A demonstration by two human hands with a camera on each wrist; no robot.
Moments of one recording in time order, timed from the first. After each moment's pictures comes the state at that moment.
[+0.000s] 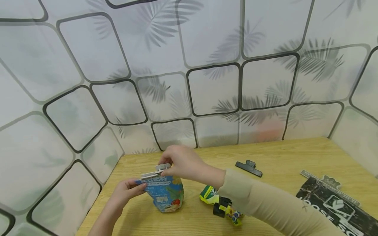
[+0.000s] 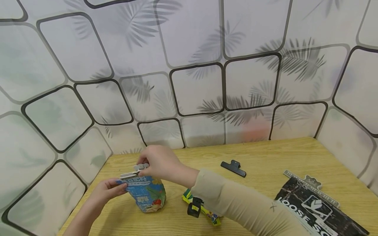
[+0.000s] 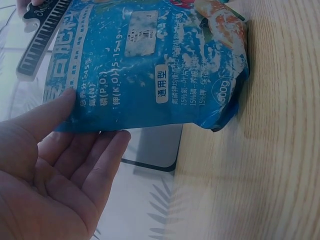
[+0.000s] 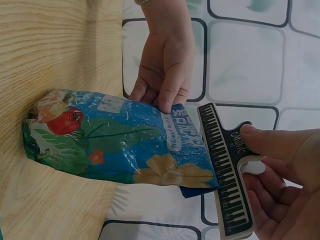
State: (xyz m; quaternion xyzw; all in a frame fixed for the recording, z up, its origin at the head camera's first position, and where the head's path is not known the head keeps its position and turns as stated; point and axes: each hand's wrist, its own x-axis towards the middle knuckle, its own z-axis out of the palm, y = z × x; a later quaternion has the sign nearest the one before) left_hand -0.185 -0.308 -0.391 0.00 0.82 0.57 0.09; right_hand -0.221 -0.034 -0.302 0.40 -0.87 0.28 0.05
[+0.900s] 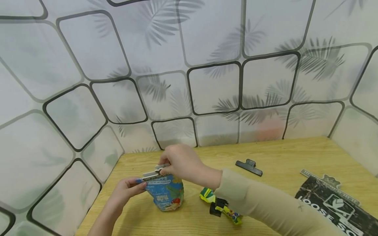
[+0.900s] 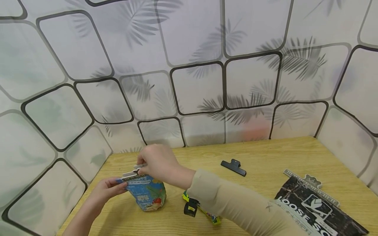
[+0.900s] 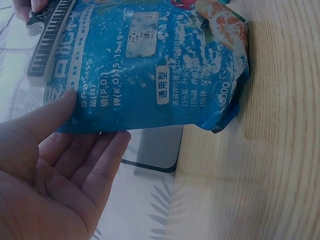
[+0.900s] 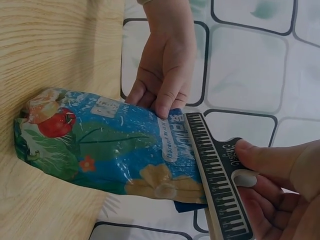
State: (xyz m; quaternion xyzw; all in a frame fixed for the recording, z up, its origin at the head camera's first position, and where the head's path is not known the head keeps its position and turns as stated) left_hand -0.185 -0.307 -0.392 0.00 0.82 0.56 0.09; right_hand -0.212 -0.041 -0.299 0.38 -0.89 0.24 0.10
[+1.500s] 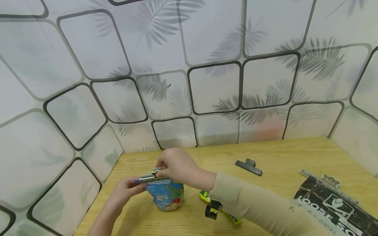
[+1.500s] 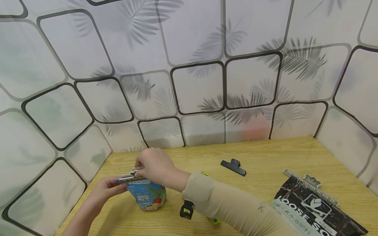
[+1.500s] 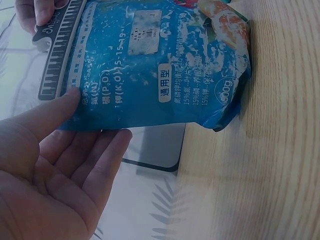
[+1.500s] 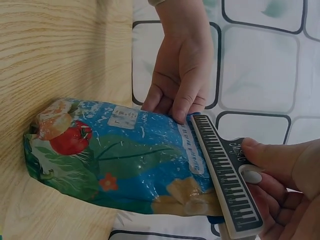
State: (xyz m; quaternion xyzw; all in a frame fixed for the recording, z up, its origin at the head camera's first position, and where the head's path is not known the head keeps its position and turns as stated) left_hand -0.182 -0.308 -0.392 0.02 0.83 0.54 0.08; right_hand -0.217 -0.056 -0.313 0.38 -0.89 0.26 0.08
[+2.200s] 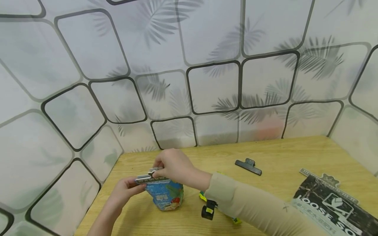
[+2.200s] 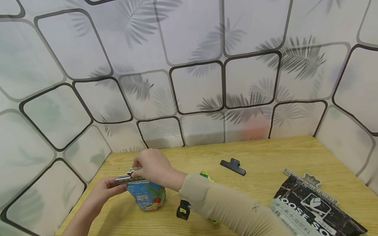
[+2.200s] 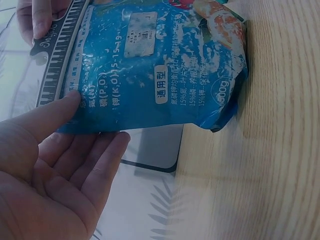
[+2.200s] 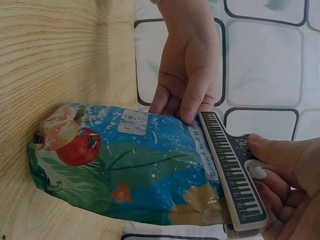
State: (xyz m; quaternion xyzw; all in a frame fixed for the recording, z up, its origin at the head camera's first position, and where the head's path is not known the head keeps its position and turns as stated) left_hand -0.183 -0.307 -0.393 0.00 0.84 0.54 0.07; right_hand -0.224 -0.065 -0.323 0.37 -0.88 0.29 0.06
